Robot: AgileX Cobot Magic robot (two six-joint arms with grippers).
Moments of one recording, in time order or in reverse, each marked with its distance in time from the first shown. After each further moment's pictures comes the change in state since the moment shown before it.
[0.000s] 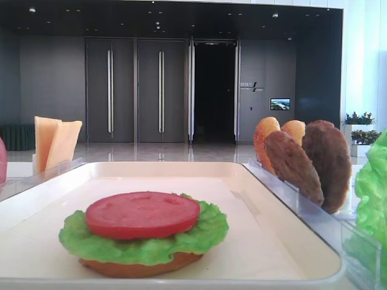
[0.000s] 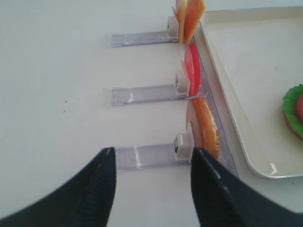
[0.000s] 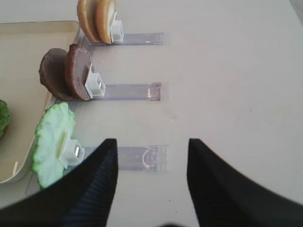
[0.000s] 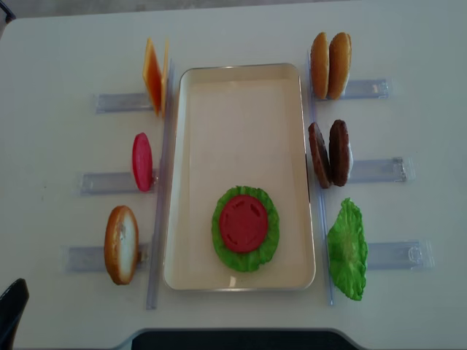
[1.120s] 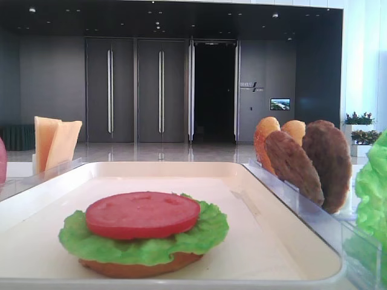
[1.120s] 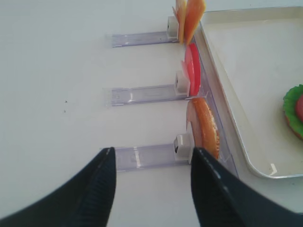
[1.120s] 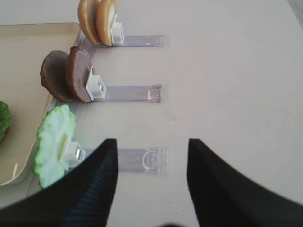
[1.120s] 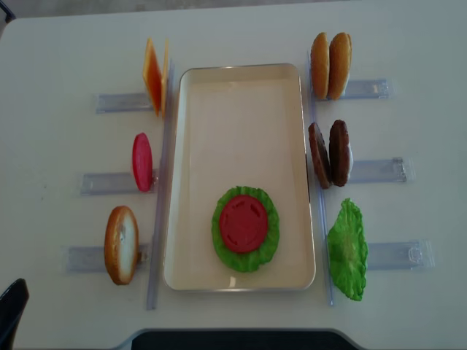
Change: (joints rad) left arm 0.000 0.000 0.000 0.000 0.000 0.000; right arm 0.000 0.018 -0.015 0.000 -0.001 0.000
